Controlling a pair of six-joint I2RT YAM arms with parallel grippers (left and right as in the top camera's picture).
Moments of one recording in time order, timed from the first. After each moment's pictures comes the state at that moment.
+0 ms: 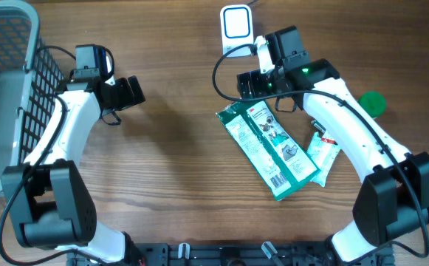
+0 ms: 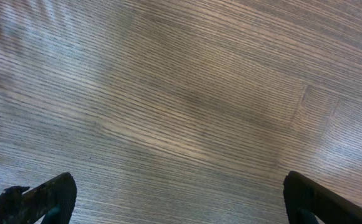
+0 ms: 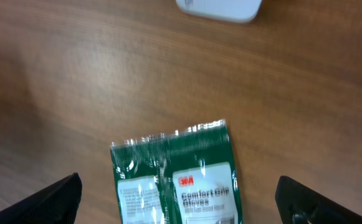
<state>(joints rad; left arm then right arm) 0.07 1.73 1.19 -0.65 0.03 -0.30 0.37 1.77 1.40 -0.65 -0.11 0.08</state>
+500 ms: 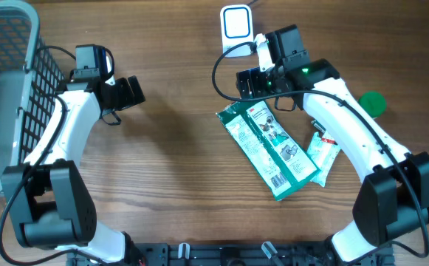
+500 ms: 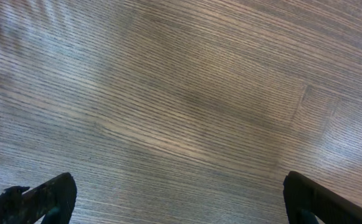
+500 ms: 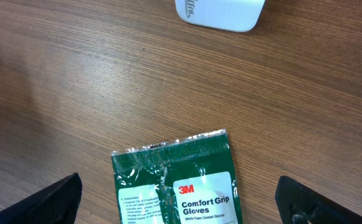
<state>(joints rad) 0.07 1.73 1.19 -0.65 0.03 -0.30 0.37 1.77 1.40 -0.64 -0.11 0.08</state>
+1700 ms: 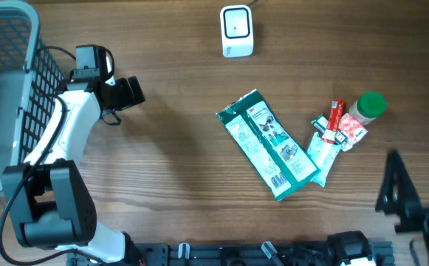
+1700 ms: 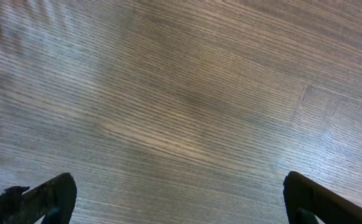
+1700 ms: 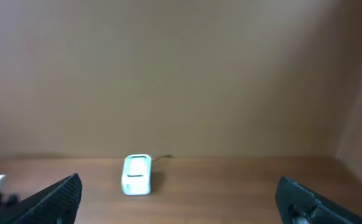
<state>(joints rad) 0.07 1.73 1.19 -0.65 0.03 -0.30 0.14 0.43 1.31 -0.89 0.09 0.06</state>
